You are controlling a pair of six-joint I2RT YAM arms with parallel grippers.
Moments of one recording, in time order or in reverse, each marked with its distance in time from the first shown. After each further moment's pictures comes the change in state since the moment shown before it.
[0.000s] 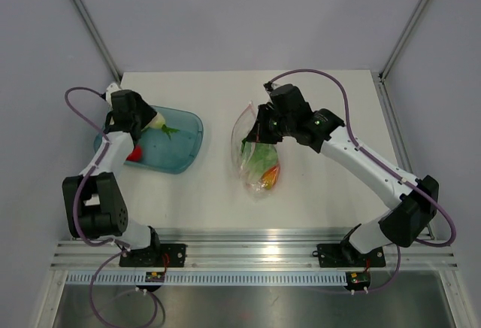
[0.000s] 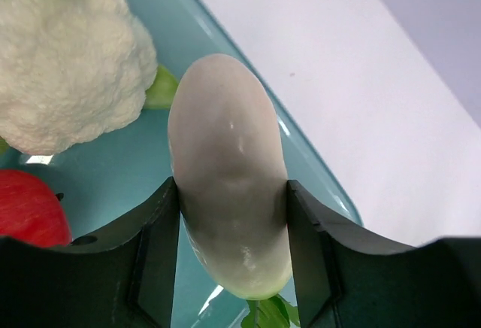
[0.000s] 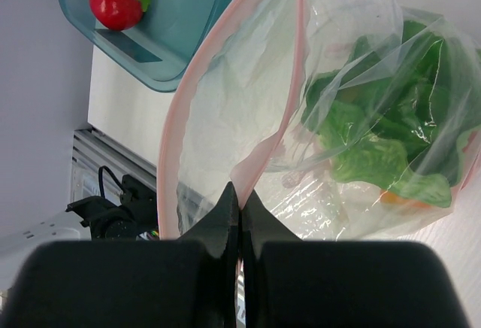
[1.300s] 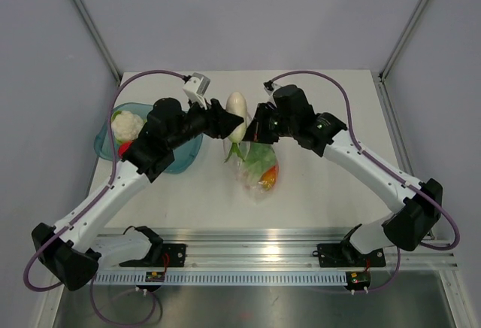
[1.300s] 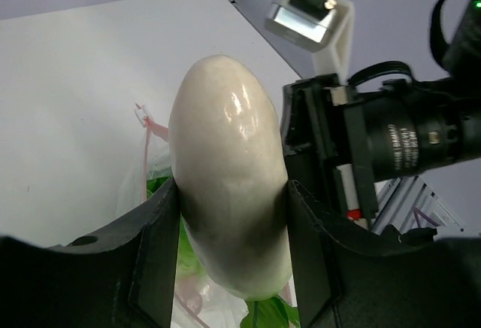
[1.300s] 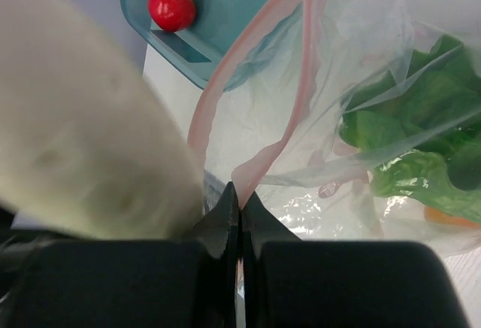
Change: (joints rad) left arm -0.720 -0.431 0.093 -0.060 0.340 0.268; right arm 0.003 -0.030 -0.051 0.116 -0.086 0.069
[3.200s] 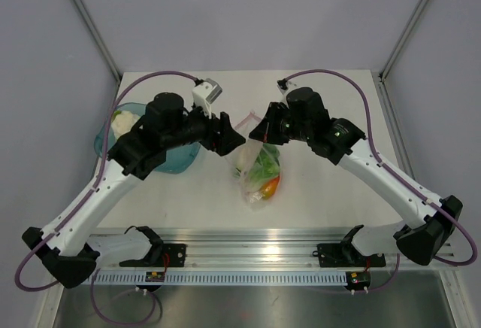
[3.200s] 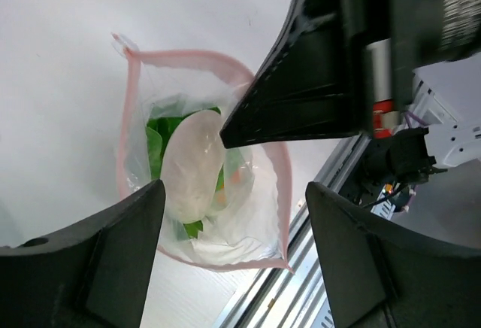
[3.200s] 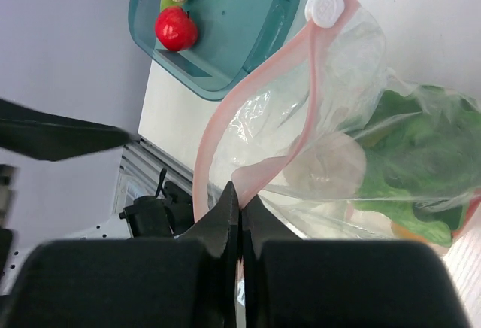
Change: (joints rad) left arm -0.083 0.049 0.190 -0.406 0.090 0.129; right arm 0.008 -0.131 -0.016 -0.048 0.089 0.001
